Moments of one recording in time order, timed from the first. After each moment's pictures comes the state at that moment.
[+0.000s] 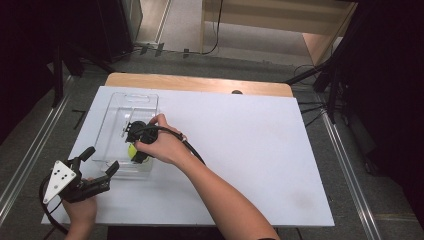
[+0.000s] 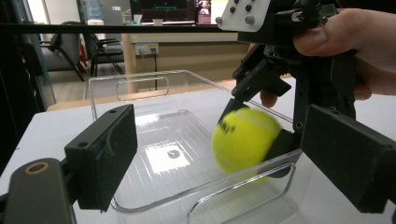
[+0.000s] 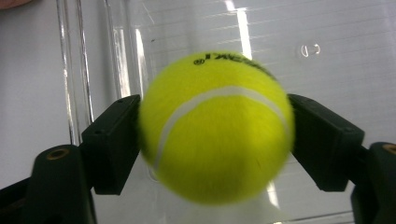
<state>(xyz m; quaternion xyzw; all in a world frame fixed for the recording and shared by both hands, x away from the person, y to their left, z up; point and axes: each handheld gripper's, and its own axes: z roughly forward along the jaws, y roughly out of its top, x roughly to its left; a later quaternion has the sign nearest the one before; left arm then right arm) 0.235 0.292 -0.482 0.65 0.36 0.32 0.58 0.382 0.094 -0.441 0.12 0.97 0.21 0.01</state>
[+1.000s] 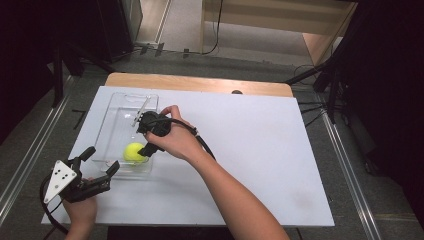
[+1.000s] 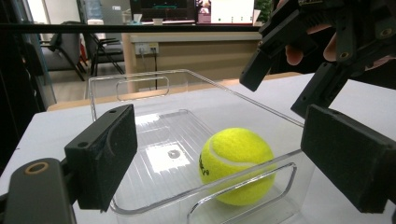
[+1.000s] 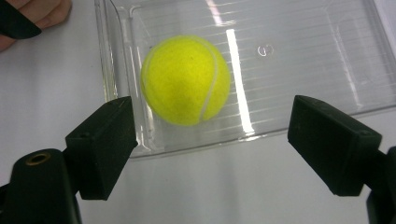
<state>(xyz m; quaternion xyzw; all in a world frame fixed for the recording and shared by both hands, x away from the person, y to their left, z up) 0.236 0.291 -0.482 0.65 0.36 0.33 0.58 0.378 0.056 -0.404 0.13 0.96 0.25 0.03</state>
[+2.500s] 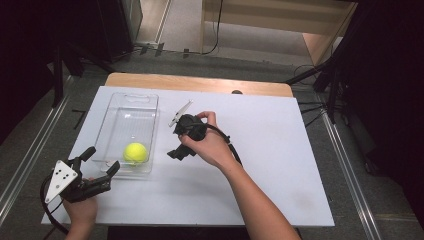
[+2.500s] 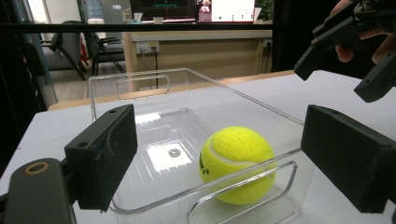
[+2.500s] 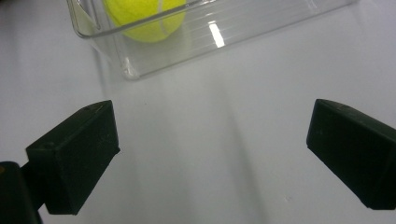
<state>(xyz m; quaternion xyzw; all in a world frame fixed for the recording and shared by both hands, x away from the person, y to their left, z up) 0.236 0.290 -0.482 0.66 0.36 0.33 0.58 0.367 -0.032 -0.417 0.21 0.94 0.28 0.03</state>
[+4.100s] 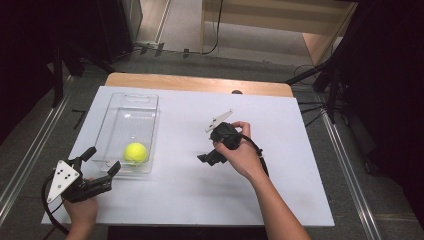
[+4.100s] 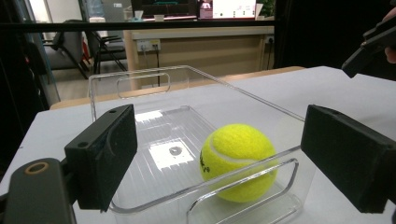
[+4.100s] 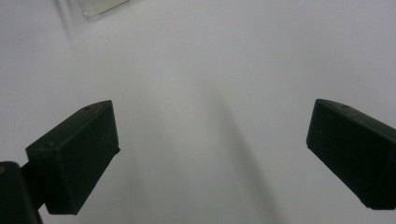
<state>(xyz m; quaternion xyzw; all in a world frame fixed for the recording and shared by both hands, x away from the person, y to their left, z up) 0.235 0.288 -0.482 0.66 0.36 0.33 0.57 0.345 -0.119 -0.436 0.28 0.91 0.30 0.05</state>
